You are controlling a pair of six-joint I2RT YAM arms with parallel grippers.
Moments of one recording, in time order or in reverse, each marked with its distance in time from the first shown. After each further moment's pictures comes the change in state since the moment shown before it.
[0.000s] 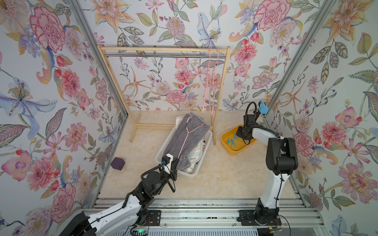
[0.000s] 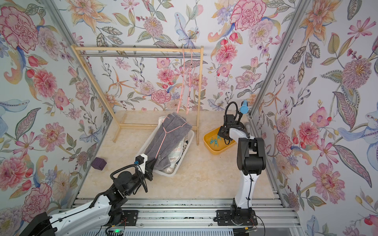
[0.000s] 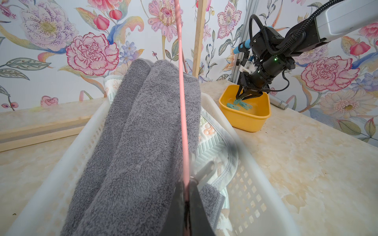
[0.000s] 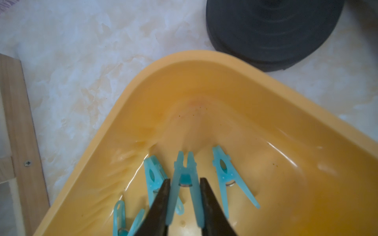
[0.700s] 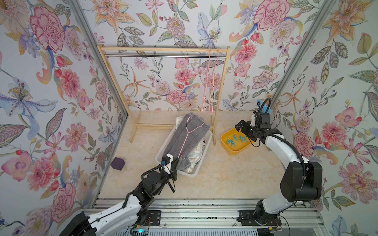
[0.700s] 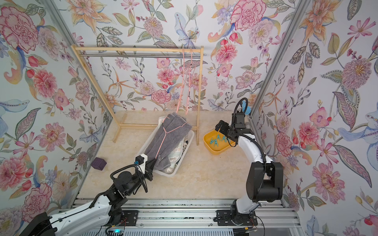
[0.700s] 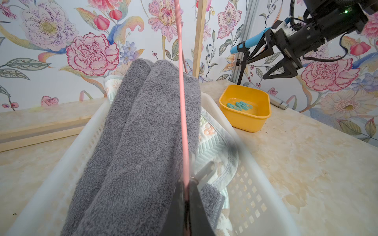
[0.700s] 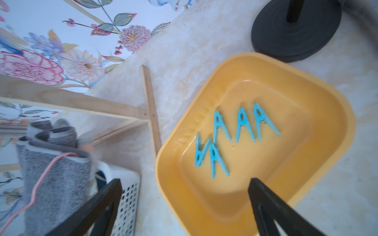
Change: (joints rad) left arm 0.000 0.004 0.000 0.003 -0.001 0.000; right arm 0.008 -0.491 -0.245 0.000 -0.294 0.148
